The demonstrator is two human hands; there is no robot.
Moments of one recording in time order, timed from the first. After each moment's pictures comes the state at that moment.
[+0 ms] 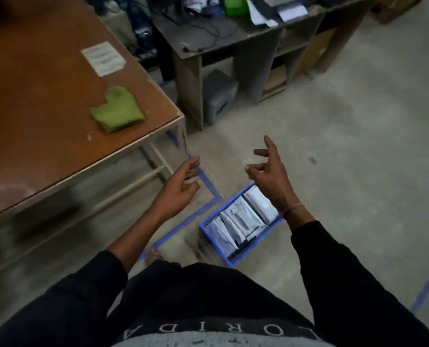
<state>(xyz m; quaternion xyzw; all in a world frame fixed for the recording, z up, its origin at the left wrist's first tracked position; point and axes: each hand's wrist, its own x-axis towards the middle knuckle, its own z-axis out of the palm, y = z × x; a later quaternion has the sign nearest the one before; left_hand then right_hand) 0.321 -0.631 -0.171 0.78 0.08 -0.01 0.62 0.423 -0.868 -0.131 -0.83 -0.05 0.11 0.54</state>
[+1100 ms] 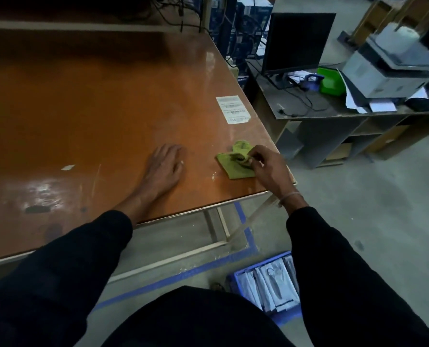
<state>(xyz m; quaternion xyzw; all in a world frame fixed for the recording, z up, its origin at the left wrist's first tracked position) 0.302 -0.270 -0.165 0.95 0.20 0.14 0.20 0.480 -0.524 -0.090 -0.87 -0.35 0.05 0.34</state>
